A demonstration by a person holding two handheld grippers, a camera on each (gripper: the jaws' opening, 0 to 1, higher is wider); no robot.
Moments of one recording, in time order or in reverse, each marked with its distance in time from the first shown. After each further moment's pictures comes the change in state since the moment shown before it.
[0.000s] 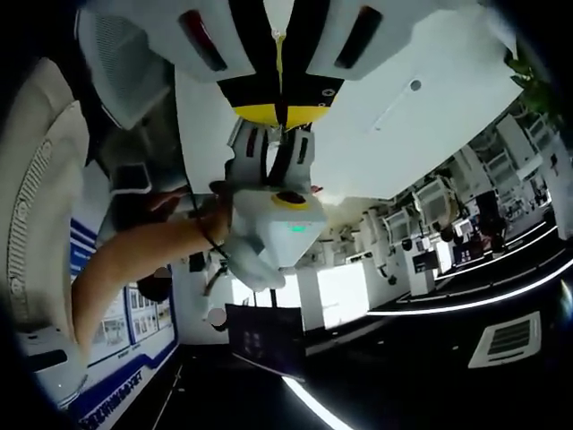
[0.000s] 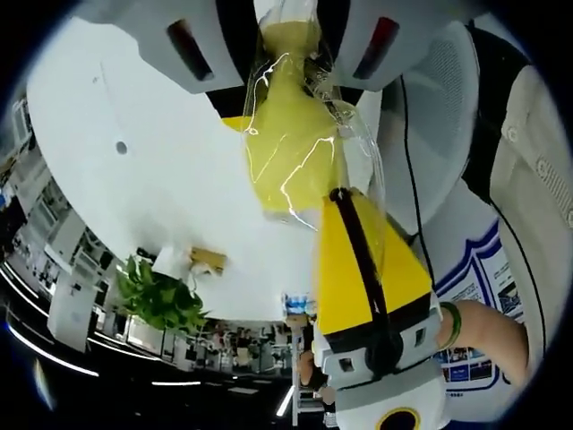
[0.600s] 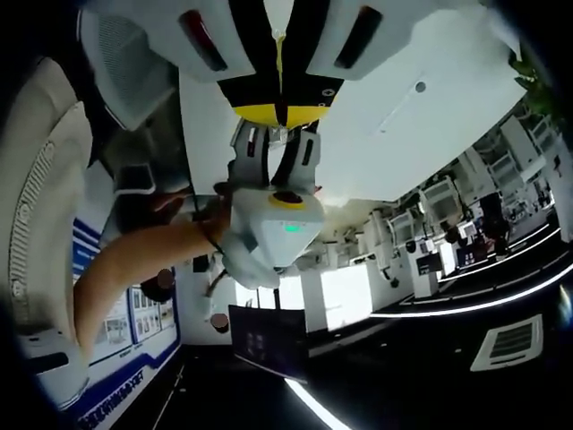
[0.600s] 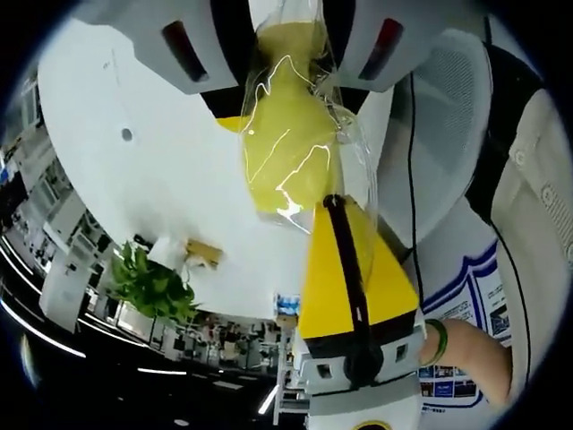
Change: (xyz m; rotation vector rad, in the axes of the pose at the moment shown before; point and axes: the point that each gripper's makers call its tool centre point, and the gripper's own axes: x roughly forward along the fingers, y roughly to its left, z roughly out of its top) left arm 0.002 -0.003 -0.004 -0.007 0.005 -0.017; right arm 0.002 0.000 -0.004 -0.074 -0.004 0.001
